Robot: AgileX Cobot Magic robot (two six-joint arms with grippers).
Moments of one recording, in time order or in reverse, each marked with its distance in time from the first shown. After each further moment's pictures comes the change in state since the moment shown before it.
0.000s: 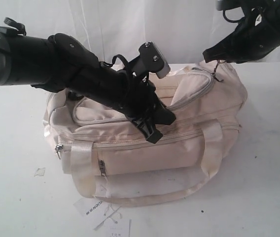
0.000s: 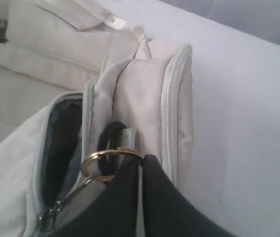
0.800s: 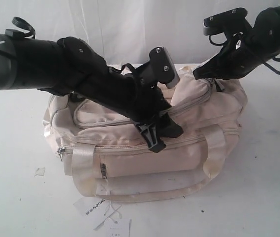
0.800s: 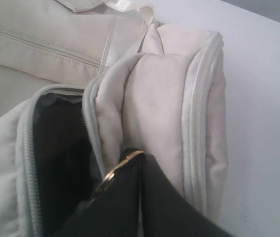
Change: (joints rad) left arm -0.057 -0.003 -0.002 0.082 -0.078 0.040; right arm -0.002 0.159 0.005 0.002 -0.116 0.000
